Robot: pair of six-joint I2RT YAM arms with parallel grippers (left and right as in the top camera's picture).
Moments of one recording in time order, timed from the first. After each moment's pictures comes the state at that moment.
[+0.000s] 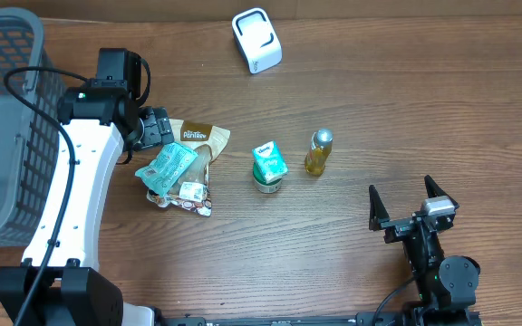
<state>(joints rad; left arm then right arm) -0.04 1.62 1.48 -1.14 -0.20 -0.34 0.05 0.01 0.02 -0.02 -0.12 -0.01</state>
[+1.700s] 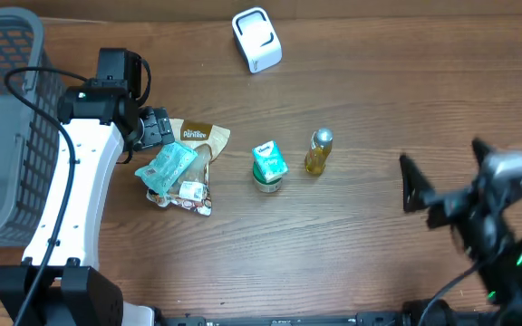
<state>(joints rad) -0.04 1.63 1.48 -1.14 -0.20 -0.34 0.05 0.57 1.00 -0.58 -0.18 -0.01</state>
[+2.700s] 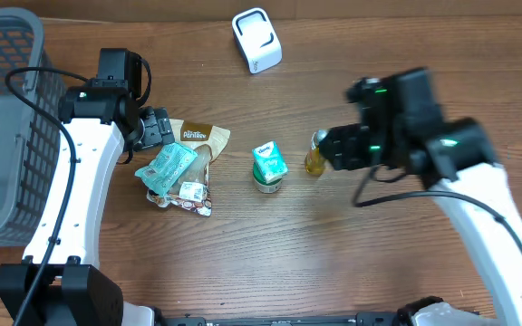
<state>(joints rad) -0.04 1.63 1.48 -1.14 -0.20 -0.34 0.39 1.41 1.42 -1.07 -0.21 0.17</state>
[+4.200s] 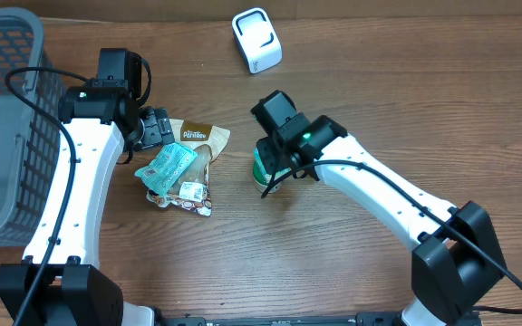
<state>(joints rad) -0.04 1.63 1.48 -1.14 -0.20 -0.34 0.67 1.81 1.42 -0.78 0.11 0.28</state>
